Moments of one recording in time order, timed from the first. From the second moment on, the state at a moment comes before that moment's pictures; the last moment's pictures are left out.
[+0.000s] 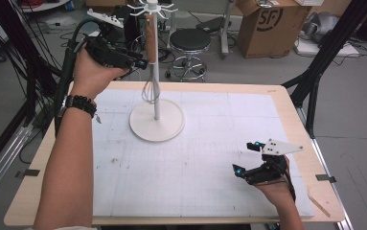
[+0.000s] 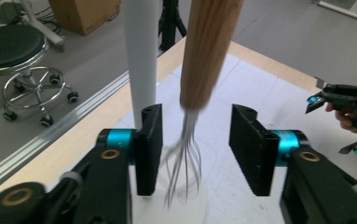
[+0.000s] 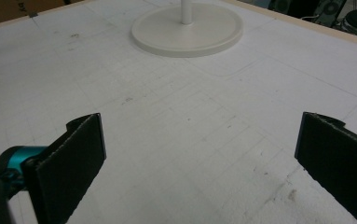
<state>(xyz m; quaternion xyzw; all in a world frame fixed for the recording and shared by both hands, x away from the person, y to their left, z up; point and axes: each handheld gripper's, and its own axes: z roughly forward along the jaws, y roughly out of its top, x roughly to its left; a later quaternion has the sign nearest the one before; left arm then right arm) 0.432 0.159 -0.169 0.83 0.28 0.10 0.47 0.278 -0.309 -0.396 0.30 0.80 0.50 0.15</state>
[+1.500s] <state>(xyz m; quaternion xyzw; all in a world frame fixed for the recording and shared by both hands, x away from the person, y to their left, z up) 0.361 0.172 -0.241 0.85 0.21 0.07 0.48 0.278 -0.304 -0.397 0.29 0.81 0.50 0.15</state>
